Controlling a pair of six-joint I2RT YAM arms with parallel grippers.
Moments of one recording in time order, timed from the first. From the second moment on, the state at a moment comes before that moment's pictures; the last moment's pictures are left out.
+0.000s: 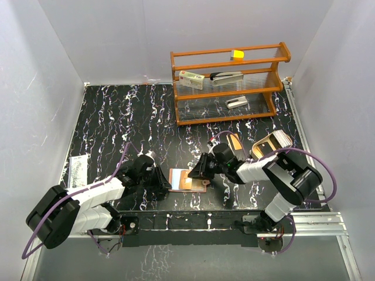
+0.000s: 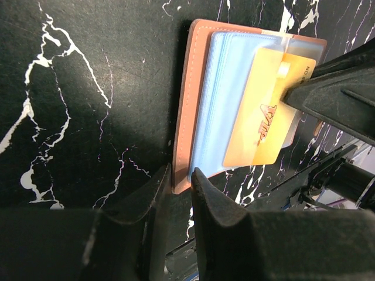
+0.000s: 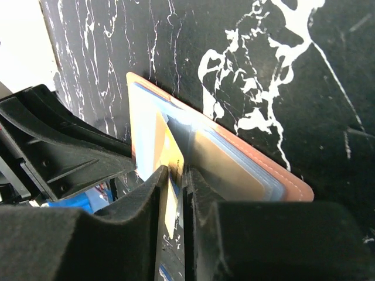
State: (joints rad) left arm -0.70 1.14 0.33 -0.07 0.20 -0.96; right arm 0.67 1.60 0.47 0.50 -0.43 1.00
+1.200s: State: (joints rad) left arm -0.70 1.14 0.33 -0.07 0.22 -0.97; right arm 0.80 1.56 0.63 0.21 -0.28 0.90
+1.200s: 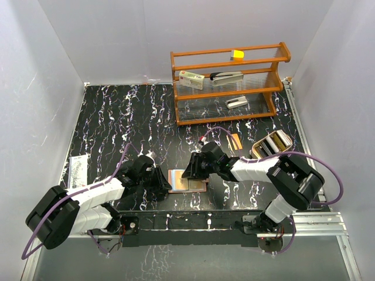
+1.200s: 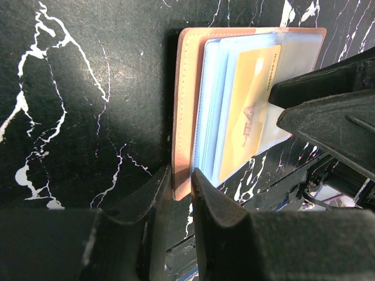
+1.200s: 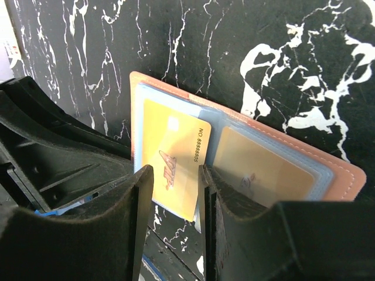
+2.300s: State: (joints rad) left arm -0.70 0.98 0.43 -0.24 0.19 -0.91; right arm 0.51 1.48 1.12 -0.44 0.06 0.30
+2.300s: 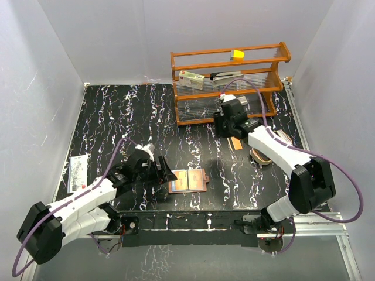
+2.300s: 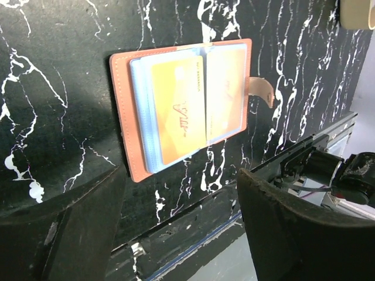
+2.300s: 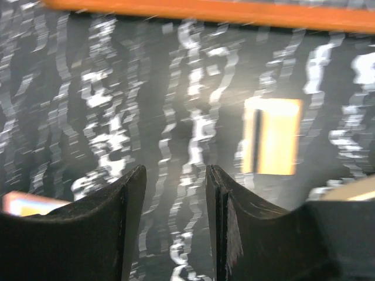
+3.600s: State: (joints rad) left arm -0.70 0.90 0.62 -0.50 0.17 -0.72; right arm 0.01 1.68 1.08 -0.41 0.54 -0.41
